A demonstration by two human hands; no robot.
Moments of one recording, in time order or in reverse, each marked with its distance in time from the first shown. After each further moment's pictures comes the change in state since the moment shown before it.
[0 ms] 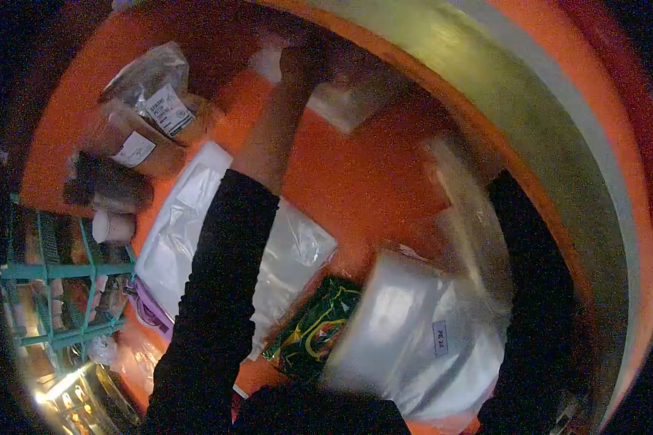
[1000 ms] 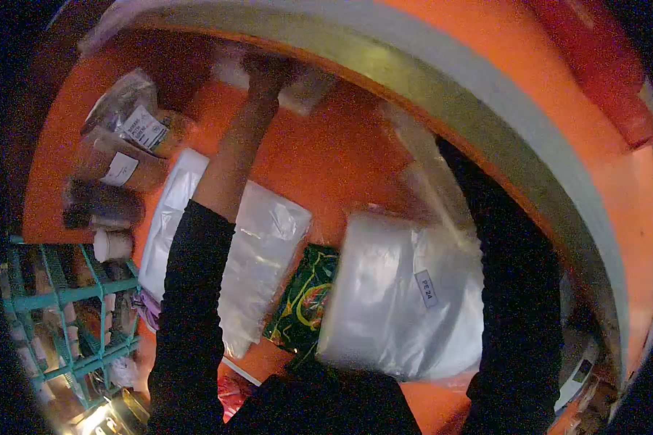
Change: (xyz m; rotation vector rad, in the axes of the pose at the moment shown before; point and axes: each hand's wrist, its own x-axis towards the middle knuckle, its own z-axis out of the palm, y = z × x) left_hand -0.032 -0.022 0.025 -0.383 -0.087 -0.045; right_hand -0.024 -0.023 0.015 -0.168 0.086 -0.064
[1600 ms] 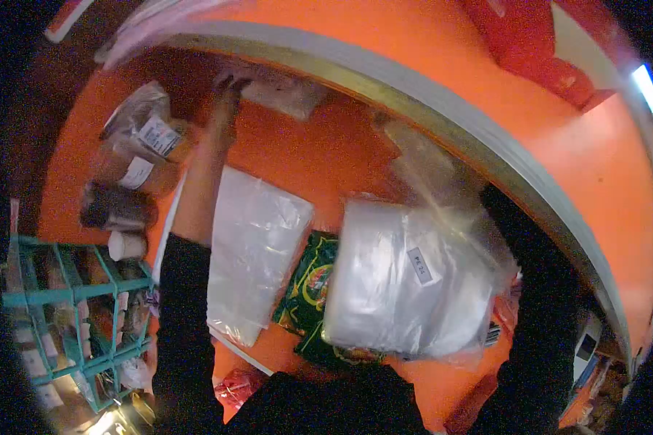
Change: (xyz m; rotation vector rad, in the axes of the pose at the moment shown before) left_hand -0.031 0.062 -0.087 -0.116 -0.235 -0.287; right_hand -0.135 0.035 -0.030 -0.078 0.110 0.171
